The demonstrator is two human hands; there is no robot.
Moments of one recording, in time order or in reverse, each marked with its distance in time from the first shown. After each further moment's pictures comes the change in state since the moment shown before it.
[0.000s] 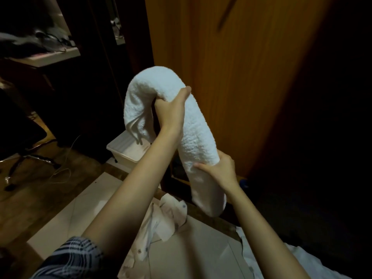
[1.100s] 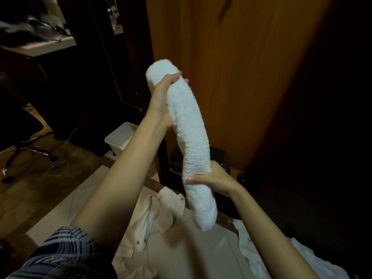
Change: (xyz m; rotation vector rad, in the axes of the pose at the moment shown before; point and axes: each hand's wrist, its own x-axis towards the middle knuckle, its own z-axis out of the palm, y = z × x) left_hand 0.009 0.020 -0.018 -0.333 -0.412 -0.291; right_hand -0.020 0.001 -0.004 0.242 -0.592 0.184
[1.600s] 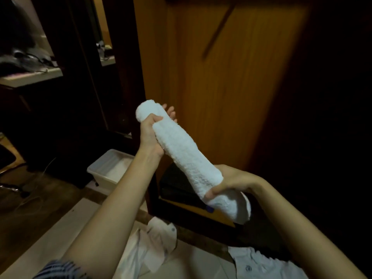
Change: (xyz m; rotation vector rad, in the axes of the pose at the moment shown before) left_hand 0.031 0.013 -0.029 -0.301 -0.035 0.036; right_hand 0.005 -0.078 -0.054 -0.370 -0.161 0.054
